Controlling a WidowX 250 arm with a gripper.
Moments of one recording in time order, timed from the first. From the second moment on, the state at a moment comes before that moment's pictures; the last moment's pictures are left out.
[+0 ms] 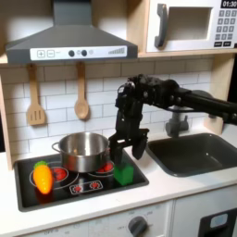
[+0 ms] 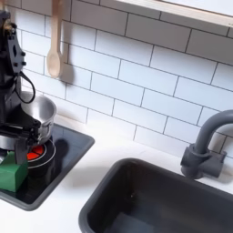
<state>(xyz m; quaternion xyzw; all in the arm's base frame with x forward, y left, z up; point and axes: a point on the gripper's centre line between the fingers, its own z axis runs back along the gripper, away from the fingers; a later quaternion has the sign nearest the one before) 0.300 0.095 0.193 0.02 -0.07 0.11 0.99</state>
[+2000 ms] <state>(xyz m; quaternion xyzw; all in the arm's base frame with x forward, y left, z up) 0.305 0.097 0.145 0.02 -0.03 0.09 1.00</state>
